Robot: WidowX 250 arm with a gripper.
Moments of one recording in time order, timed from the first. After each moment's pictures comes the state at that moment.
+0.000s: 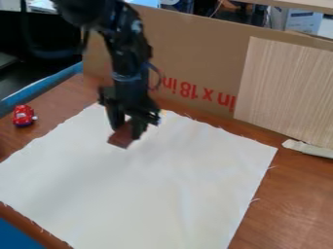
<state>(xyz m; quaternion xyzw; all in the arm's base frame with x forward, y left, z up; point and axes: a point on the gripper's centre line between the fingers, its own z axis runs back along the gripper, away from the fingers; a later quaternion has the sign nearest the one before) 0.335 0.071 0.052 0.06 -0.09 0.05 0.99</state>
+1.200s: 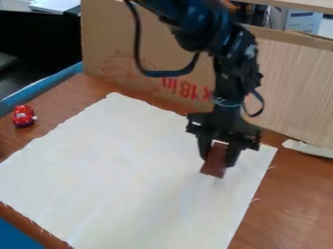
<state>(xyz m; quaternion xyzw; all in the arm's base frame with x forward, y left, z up) 0.373 -0.065 0.038 0.01 -0.09 0.09 0.99</state>
